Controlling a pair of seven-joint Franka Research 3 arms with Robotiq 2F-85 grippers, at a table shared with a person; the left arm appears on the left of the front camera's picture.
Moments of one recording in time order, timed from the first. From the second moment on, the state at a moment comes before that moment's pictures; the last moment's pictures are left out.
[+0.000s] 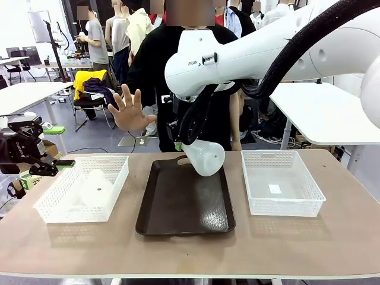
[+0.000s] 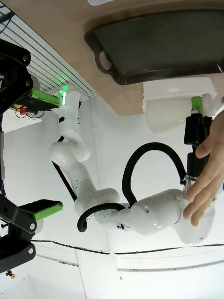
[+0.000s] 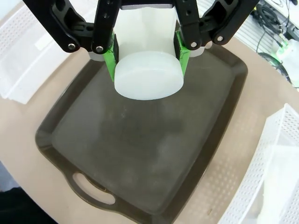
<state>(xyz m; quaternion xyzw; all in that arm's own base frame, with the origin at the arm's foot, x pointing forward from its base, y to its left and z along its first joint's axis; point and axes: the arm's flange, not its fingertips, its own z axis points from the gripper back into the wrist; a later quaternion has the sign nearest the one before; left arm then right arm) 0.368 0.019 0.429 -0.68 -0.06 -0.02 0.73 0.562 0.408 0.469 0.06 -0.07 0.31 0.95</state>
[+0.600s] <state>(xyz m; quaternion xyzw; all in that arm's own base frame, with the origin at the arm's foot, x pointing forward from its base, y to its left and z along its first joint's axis) 0.368 0.019 0.429 -0.68 -0.06 -0.02 0.73 0.560 0.410 0.469 0.06 -0.07 0.31 0.95</state>
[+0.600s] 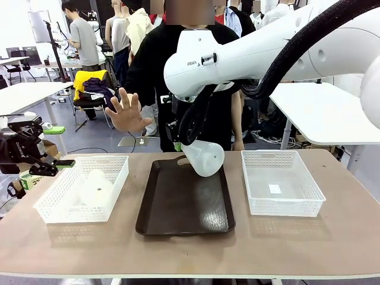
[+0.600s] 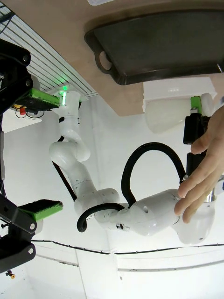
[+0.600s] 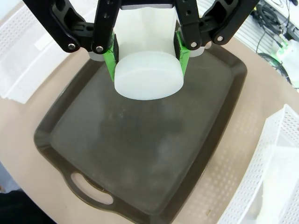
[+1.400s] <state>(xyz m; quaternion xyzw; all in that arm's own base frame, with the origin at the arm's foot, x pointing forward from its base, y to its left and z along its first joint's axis) 0.368 0.019 0.429 -0.68 -0.06 -0.02 0.73 0.561 0.407 0.468 0.05 -0.07 0.31 0.95</state>
